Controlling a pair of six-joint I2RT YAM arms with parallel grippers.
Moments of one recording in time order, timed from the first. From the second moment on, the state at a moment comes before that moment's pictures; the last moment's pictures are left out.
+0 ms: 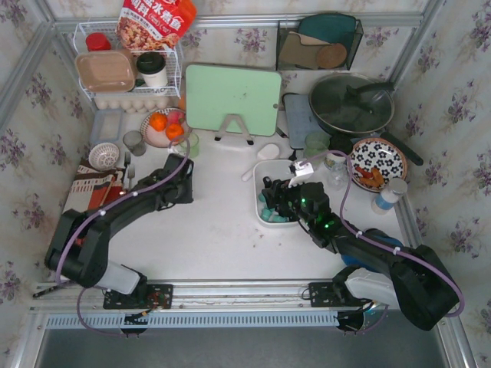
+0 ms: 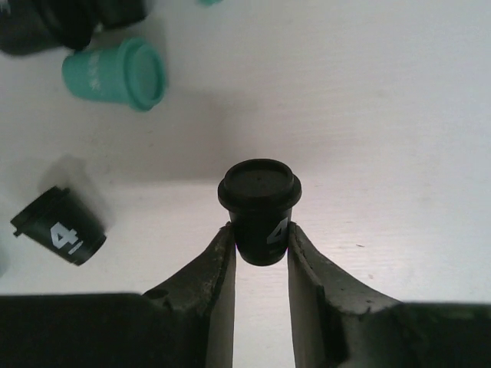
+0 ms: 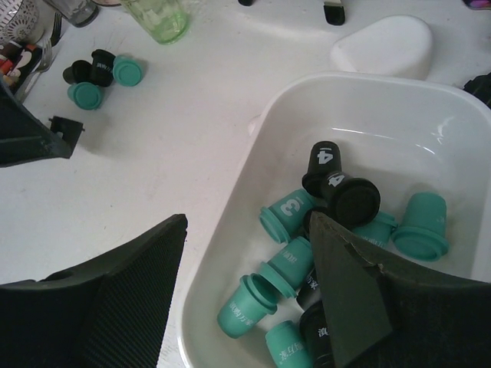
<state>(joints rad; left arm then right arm) -0.45 1.50 0.87 -0.37 -0.16 -0.34 0.61 1.13 0.40 0.49 0.07 0.33</state>
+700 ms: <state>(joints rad) -0.60 1.31 0.87 0.16 0.34 -0.17 0.61 1.01 0.20 0.84 -0.22 0.31</state>
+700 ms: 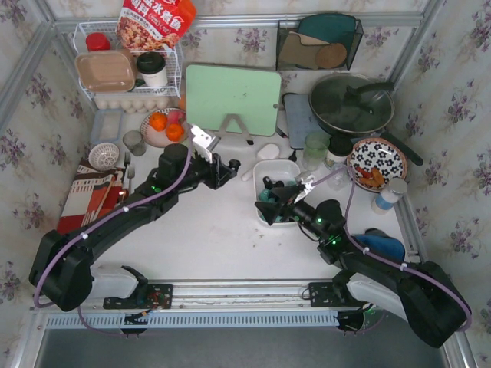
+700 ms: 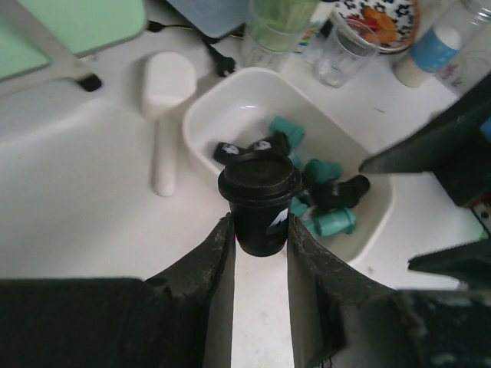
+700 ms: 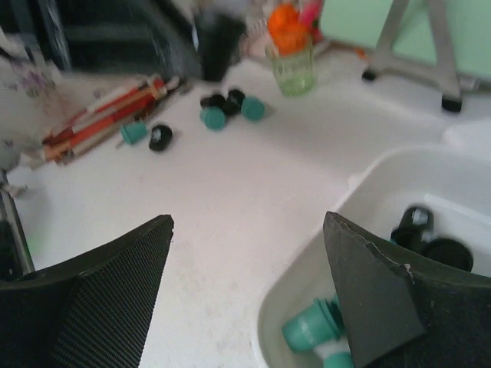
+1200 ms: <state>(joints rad) -0.62 1.37 0.94 -0.05 0.31 -0.41 0.64 1.01 0.21 0.93 -0.30 0.04</state>
